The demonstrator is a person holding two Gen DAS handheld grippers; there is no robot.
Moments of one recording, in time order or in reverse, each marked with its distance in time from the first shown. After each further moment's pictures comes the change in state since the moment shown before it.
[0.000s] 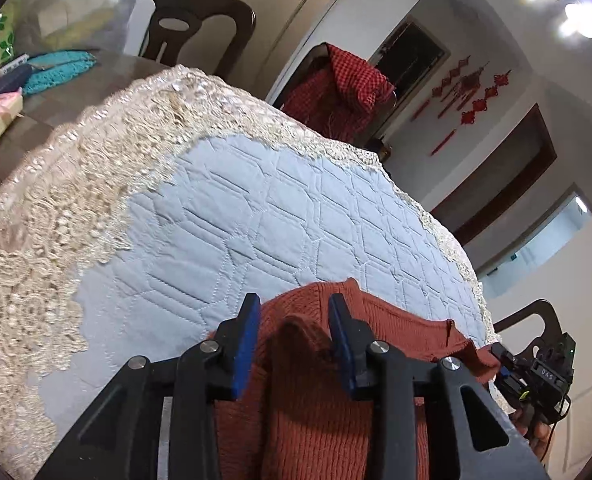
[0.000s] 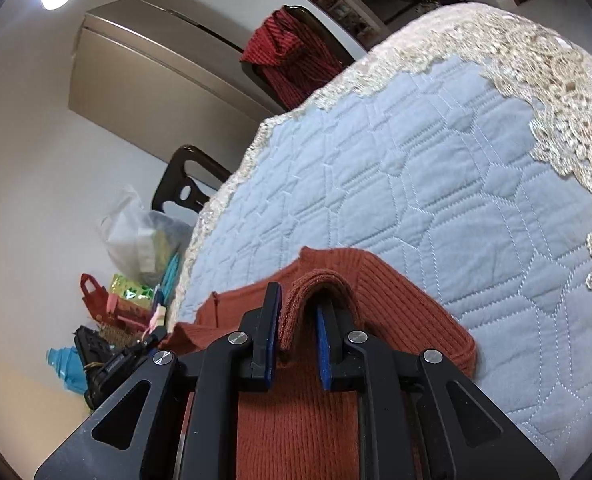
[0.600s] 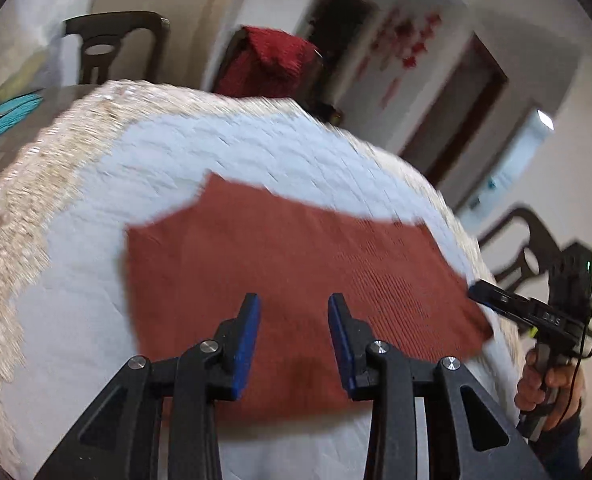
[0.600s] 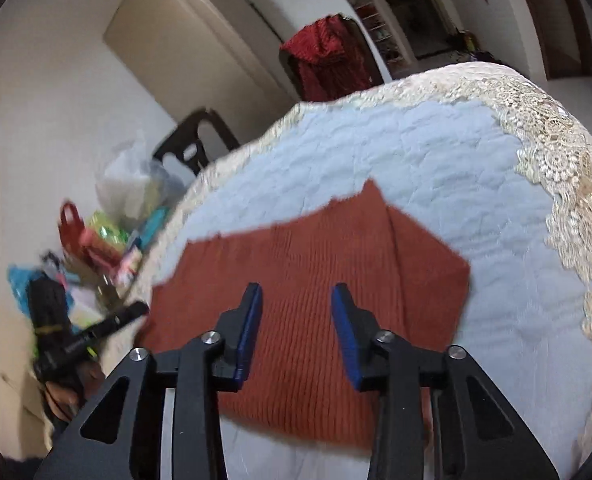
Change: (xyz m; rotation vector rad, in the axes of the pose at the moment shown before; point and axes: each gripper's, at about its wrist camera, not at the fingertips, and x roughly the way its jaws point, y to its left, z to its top) left arm -0.027 -0.060 -0.079 0.284 0.085 -0.068; right arm -0.027 0.050 -0.067 -0.303 0.021 -0.153
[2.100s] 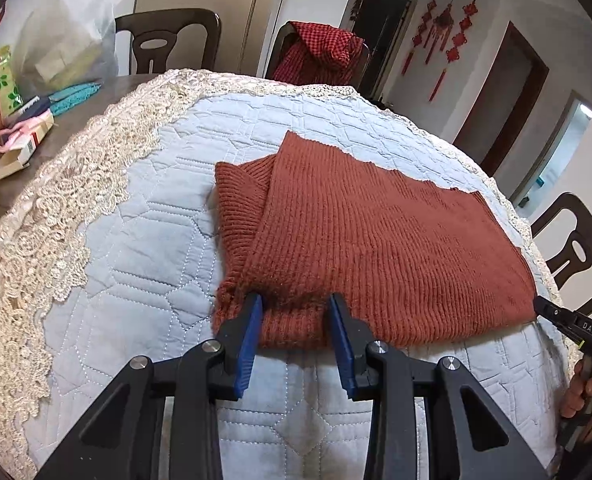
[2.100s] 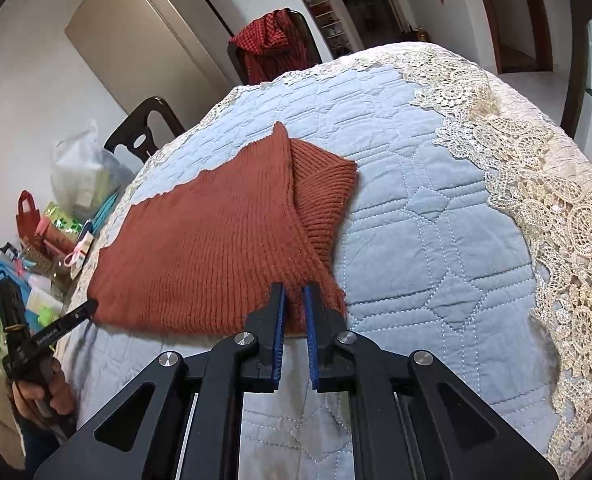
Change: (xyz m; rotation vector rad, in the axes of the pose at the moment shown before) left arm -0.016 0.023 -0.042 -0.031 -0.018 0.219; right arm -0.035 -0.045 -0.053 0.067 -0.018 -0.163
